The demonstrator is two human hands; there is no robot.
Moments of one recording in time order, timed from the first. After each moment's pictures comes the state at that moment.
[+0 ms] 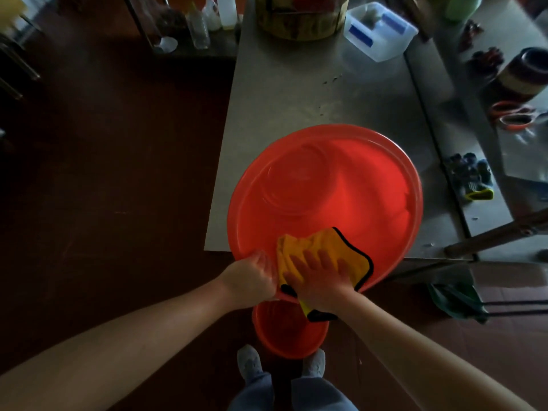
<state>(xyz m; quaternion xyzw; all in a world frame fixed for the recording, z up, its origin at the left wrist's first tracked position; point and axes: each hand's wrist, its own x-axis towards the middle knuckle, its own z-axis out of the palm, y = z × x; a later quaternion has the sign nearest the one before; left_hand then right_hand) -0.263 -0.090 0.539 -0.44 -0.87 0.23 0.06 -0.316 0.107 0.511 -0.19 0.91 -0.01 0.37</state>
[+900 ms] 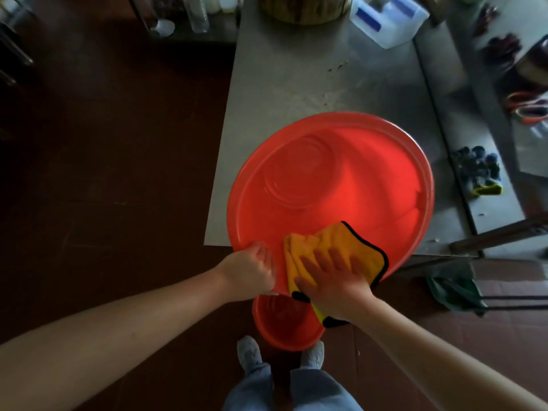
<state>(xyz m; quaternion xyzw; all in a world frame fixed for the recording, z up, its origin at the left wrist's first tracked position) -0.276 -0.103 0.543 -0.41 -0.87 0.26 0.06 -0.310 0.127 0.514 -0.23 0.91 0.02 0.34</state>
